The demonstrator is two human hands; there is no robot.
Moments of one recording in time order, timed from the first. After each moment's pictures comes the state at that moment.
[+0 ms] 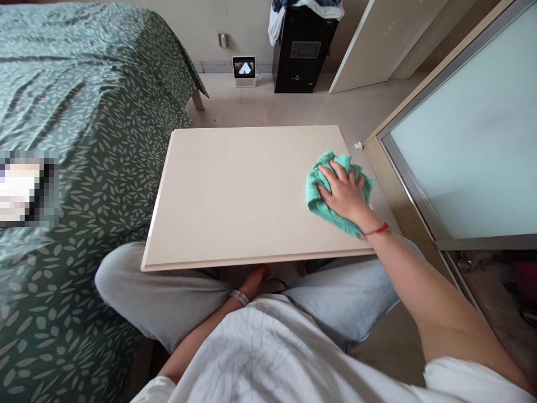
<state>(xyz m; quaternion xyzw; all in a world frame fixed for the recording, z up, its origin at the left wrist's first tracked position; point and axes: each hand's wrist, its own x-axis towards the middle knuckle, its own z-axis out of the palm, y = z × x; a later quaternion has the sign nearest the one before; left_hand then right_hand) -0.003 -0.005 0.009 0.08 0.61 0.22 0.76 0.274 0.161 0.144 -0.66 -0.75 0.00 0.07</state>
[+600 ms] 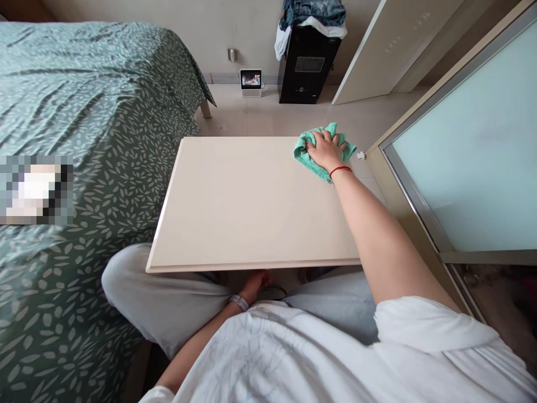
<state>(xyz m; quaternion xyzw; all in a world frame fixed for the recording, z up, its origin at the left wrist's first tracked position) -0.008 -0.004 0.002 0.07 0.62 0.25 0.74 0.240 0.336 0.163 -0.72 -0.69 0.06 0.11</state>
